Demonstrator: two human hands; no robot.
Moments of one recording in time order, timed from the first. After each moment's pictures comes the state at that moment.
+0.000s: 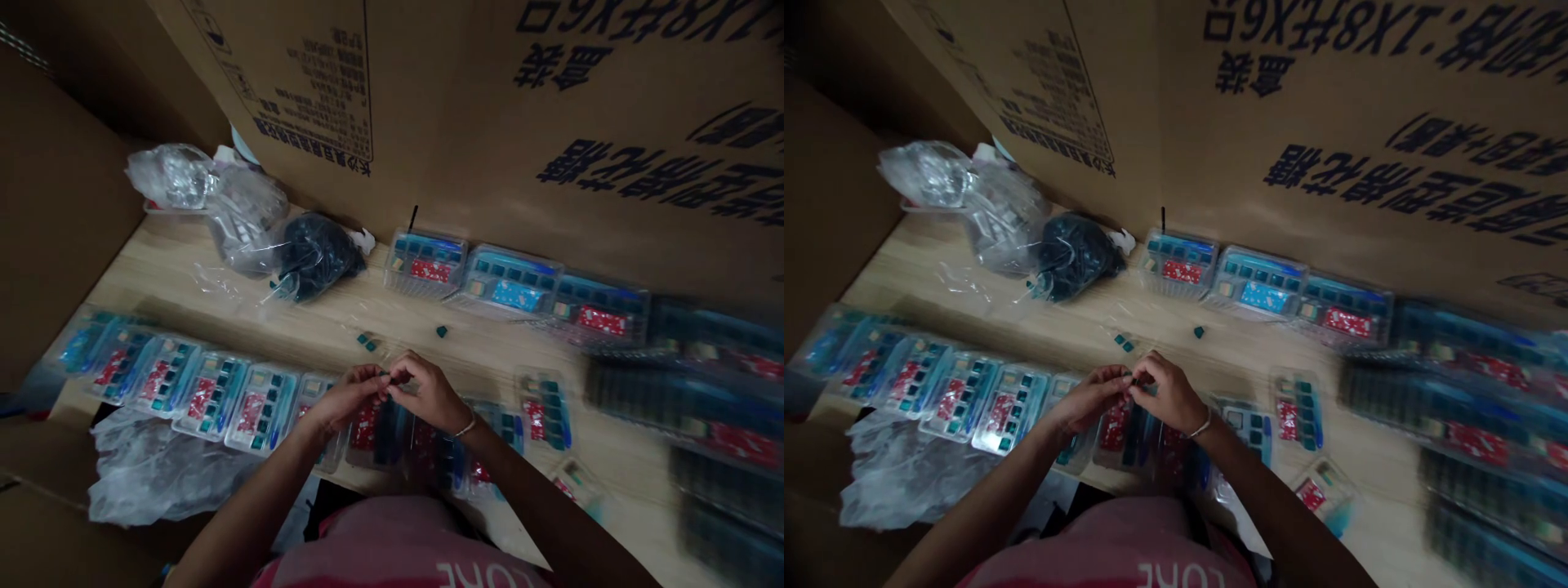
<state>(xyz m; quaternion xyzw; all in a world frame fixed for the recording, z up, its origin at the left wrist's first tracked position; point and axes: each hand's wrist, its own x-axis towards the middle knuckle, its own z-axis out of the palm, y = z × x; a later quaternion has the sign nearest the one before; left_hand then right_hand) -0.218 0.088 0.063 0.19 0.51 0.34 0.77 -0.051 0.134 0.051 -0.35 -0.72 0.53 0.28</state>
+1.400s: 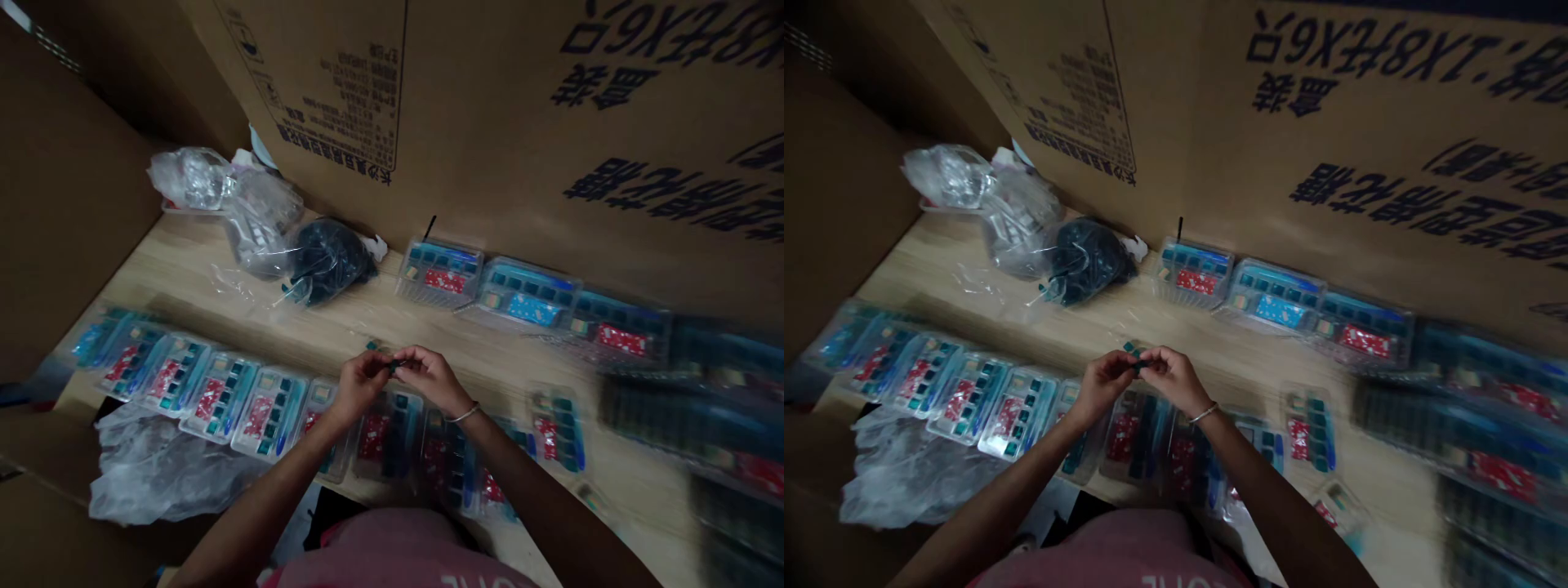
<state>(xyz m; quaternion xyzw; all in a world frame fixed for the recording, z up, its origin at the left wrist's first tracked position) -0.221 0.106 0.040 0.32 0.59 0.48 0.57 -0.072 0.157 0.022 -0.42 -0.49 0.72 0.27</state>
